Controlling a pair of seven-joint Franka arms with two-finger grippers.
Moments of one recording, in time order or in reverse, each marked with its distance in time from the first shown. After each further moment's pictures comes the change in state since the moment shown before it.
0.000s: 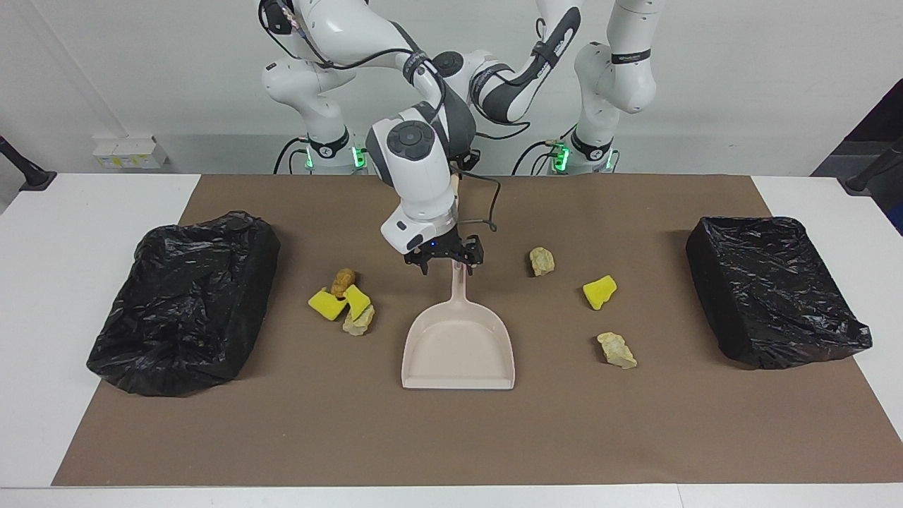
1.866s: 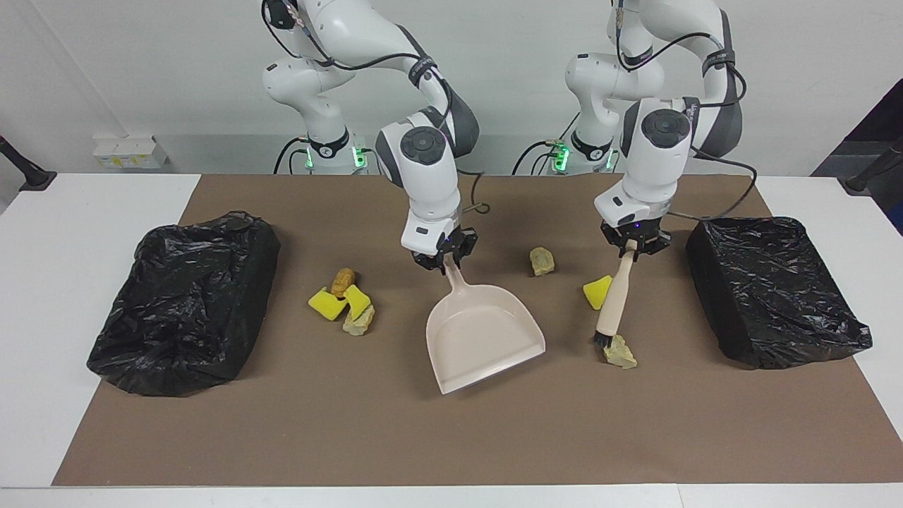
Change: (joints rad) left arm 0.864 0.058 0.016 0.187 0.276 -0.018 1.098; right arm 0.008 -0.092 -0.005 -0.138 -0.075 -0.022 -0.629
